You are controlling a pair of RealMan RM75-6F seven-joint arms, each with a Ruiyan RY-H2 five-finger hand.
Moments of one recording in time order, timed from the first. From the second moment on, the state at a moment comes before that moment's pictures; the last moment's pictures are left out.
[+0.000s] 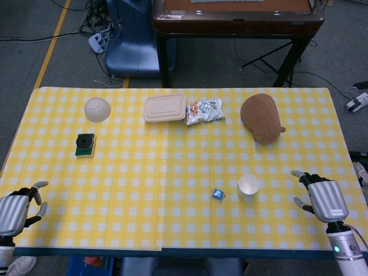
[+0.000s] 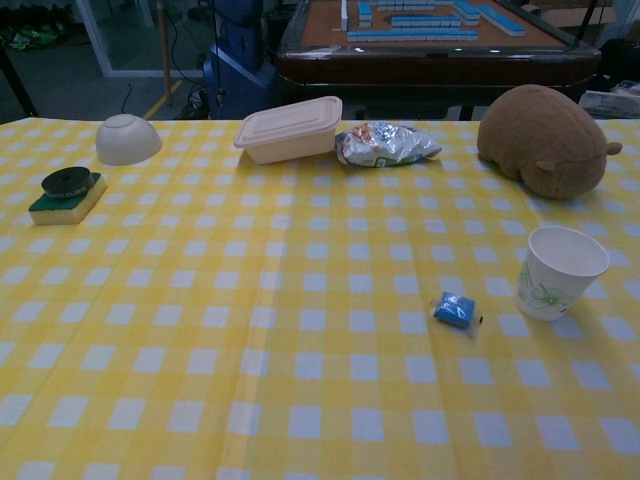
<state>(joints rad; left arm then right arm) -0.11 -1.12 -0.03 -1.60 1.49 1.45 0.06 0.14 -1.17 0.05 -1.59 -1.57 1.44 -0.20</state>
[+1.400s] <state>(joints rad) -0.10 -1.10 -0.05 -1.59 1.45 1.45 -0.01 0.49 -1.23 0.07 -1.87 -1.20 1.03 -0.88</state>
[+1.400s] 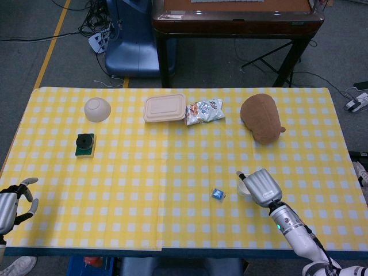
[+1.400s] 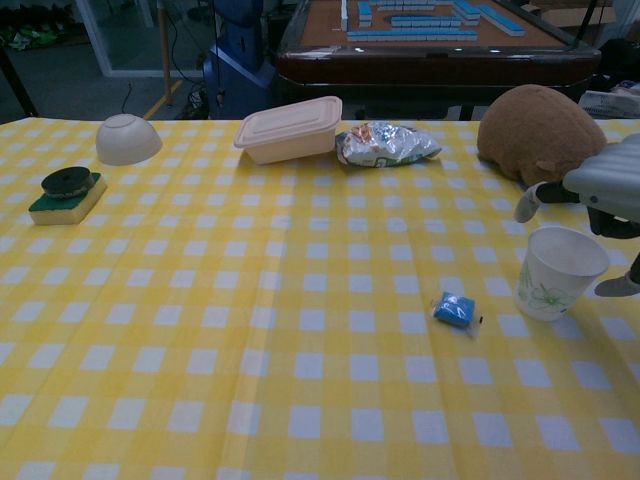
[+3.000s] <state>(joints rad) -0.11 -1.10 -0.05 -1.59 1.44 1.43 0.00 0.55 -1.33 0.09 -1.40 -1.48 1.04 0.41</state>
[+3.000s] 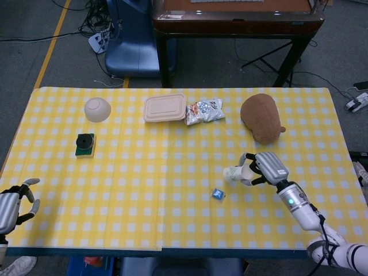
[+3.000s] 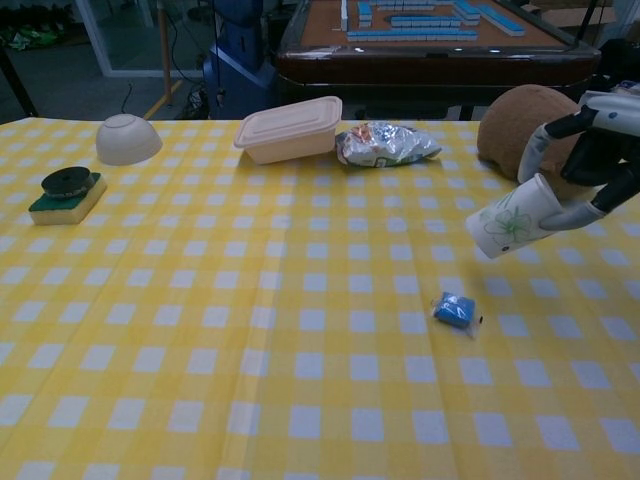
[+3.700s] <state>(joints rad) -0.10 -1.09 -0.05 -1.59 1.44 1.44 -0.01 0.71 -1.48 -0.01 -1.02 -1.67 0.98 1.17</state>
